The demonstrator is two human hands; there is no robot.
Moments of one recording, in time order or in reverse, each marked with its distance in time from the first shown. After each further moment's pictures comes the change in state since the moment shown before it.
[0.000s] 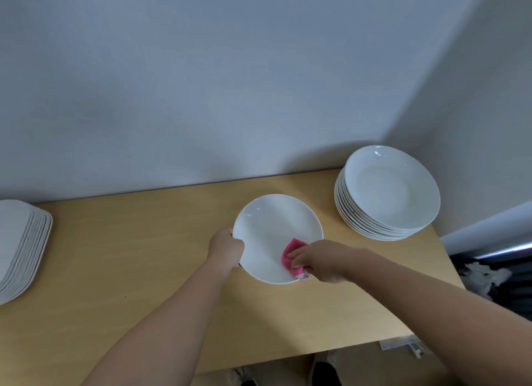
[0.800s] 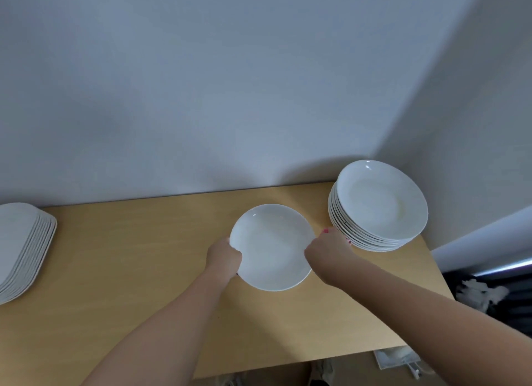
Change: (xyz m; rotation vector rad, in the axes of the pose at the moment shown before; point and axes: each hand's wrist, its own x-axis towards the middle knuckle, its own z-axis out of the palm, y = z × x) left_hand -0.006 -0.004 0.008 0.088 0.067 0.057; right_hand -0.022 -0.025 -0.032 -0.670 -0.017 0.398
